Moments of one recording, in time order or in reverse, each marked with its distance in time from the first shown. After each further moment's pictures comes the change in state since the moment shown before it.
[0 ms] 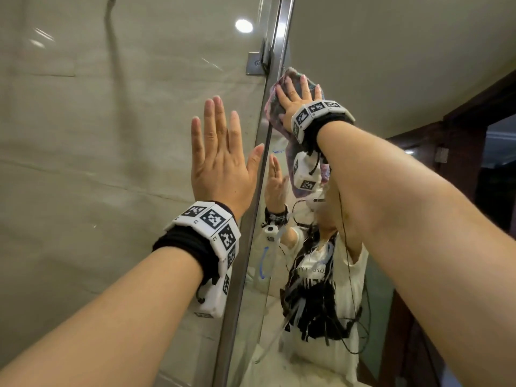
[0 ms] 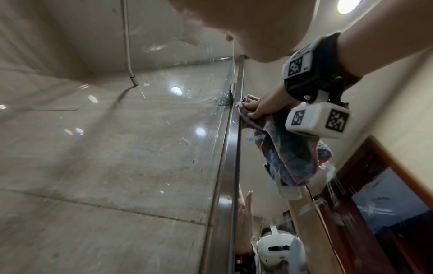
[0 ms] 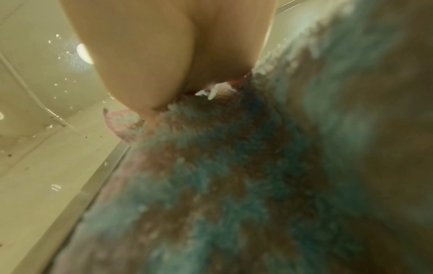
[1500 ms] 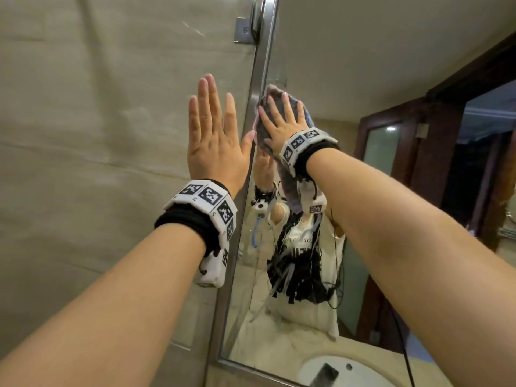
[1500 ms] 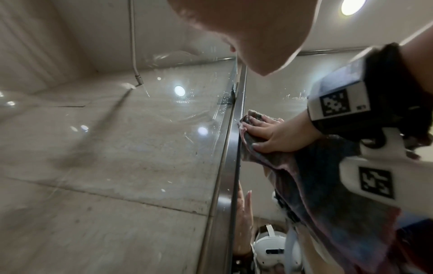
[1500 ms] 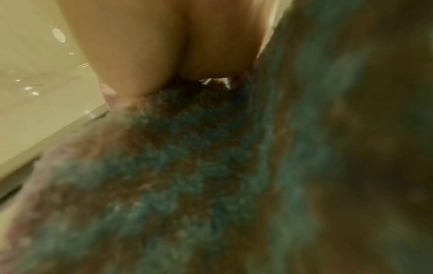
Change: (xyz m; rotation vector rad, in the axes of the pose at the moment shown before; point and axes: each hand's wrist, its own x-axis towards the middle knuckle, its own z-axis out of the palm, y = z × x) left_hand -0.011 -0.002 0.017 0.120 0.050 0.035; right_hand -0.078 -0.033 0.051 -0.059 -0.032 -0.096
